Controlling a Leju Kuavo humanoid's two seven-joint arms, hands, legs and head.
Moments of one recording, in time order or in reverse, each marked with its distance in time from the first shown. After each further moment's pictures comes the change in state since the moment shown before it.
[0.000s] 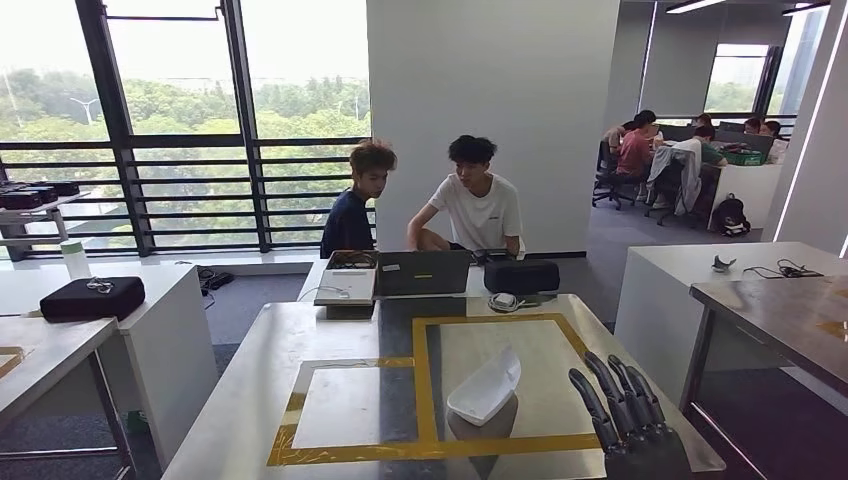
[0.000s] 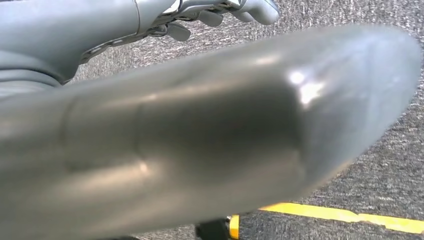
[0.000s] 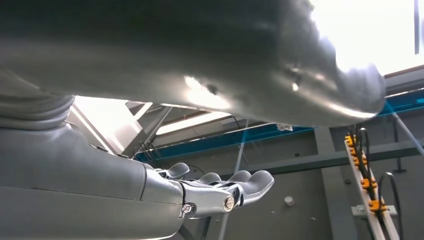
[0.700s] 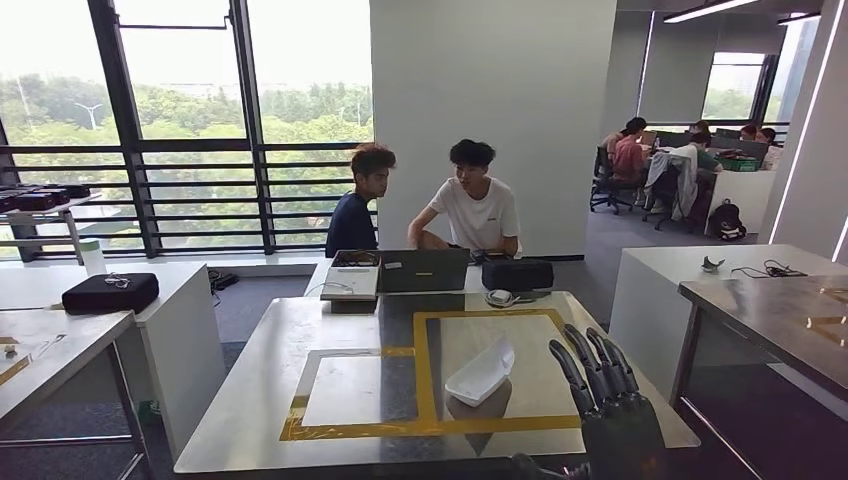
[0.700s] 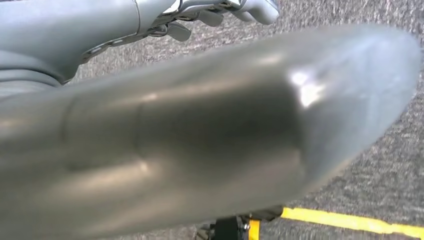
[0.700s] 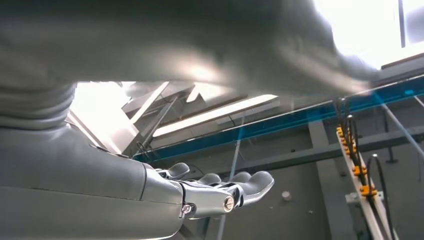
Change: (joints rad) left arm 0.008 0.005 0.004 0.000 0.016 0.003 -0.005; right arm -0.111 0.058 0.029 0.102 -0.013 0.016 -0.011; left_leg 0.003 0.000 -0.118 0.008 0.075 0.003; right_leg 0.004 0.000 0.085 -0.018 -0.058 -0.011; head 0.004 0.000
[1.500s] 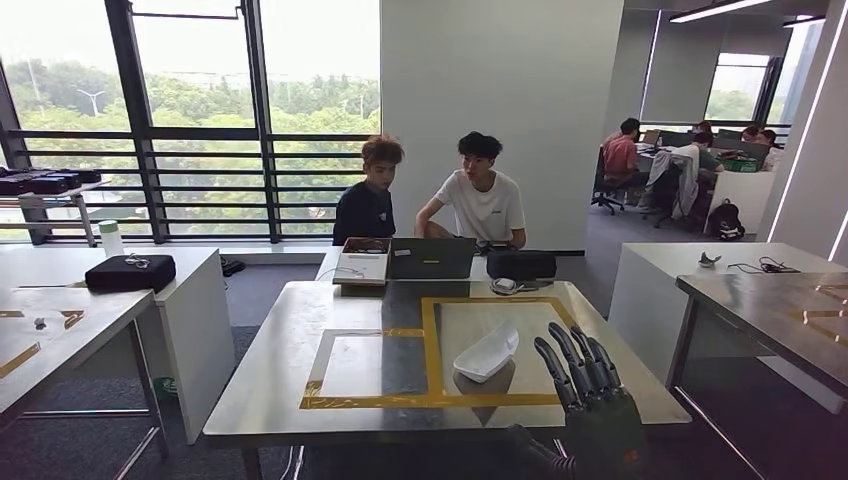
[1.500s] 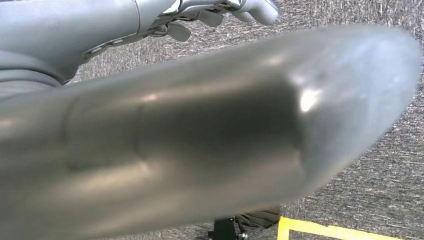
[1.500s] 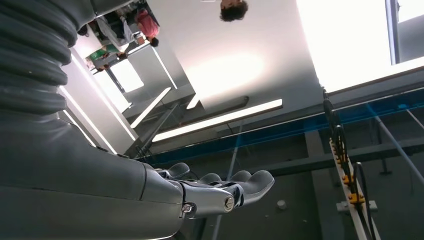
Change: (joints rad) left arm 0.004 0.004 0.010 0.000 0.000 -0.001 -0.006; right arm -0.030 0.017 0.020 0.064 0.015 0.000 0.020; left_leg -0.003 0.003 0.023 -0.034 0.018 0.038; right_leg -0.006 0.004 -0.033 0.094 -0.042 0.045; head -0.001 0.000
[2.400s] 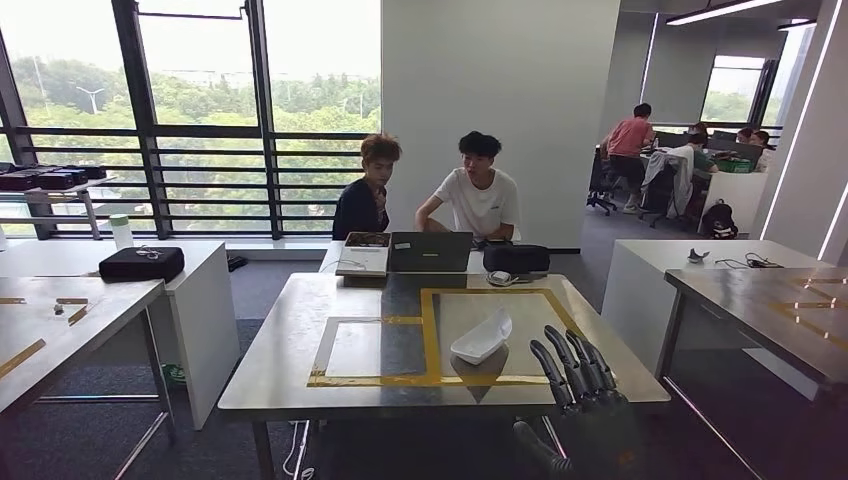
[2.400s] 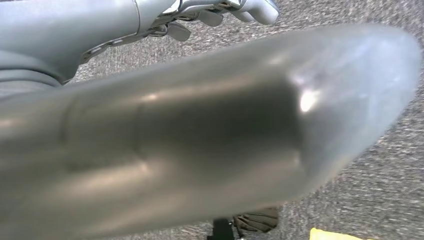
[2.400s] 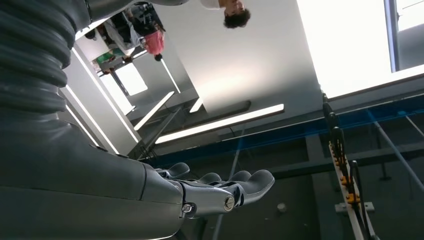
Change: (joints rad) left arm 0.002 0.007 0.000 0.000 -0.005 -0.002 0.005; right arm 0.005 0.006 0.001 0.012 0.002 0.012 0.004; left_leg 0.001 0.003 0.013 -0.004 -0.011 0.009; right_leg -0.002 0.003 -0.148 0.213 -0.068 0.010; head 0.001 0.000
